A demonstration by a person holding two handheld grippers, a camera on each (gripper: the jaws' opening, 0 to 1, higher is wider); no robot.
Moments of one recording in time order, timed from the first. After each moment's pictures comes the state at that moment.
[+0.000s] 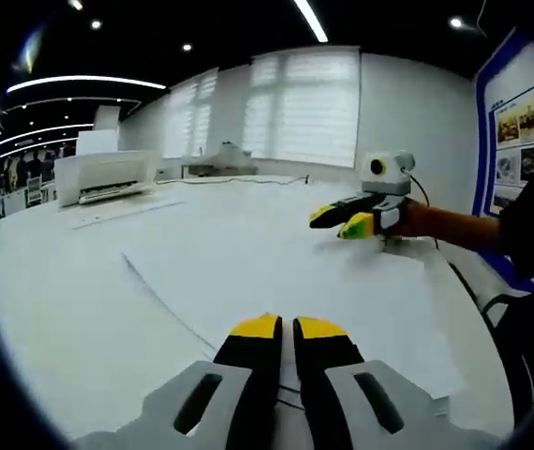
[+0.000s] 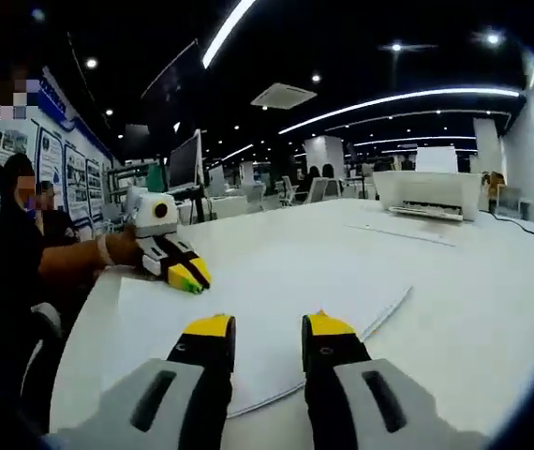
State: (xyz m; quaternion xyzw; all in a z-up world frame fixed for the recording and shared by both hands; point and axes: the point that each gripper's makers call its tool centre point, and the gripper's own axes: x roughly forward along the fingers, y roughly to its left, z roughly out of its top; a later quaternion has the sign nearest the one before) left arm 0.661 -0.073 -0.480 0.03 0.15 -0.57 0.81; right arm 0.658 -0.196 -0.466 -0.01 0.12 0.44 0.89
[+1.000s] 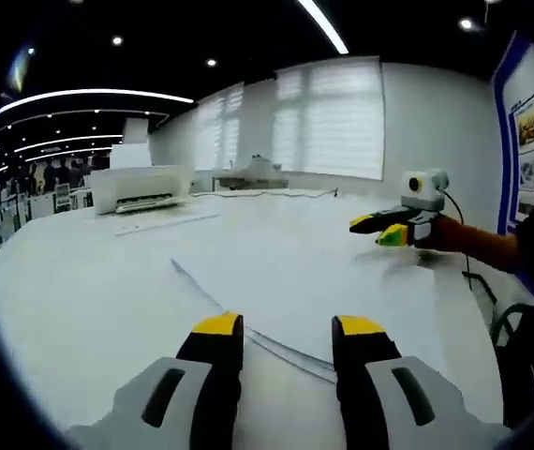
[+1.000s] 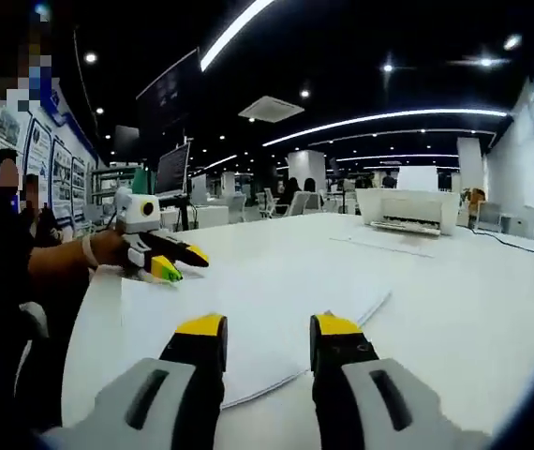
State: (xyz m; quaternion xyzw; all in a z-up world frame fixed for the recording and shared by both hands) left arm 0.665 -0.026 -0.466 0.03 0.13 -0.49 0.86; right arm 0.622 -0.212 -0.450 -0.03 0.10 0.40 0.91
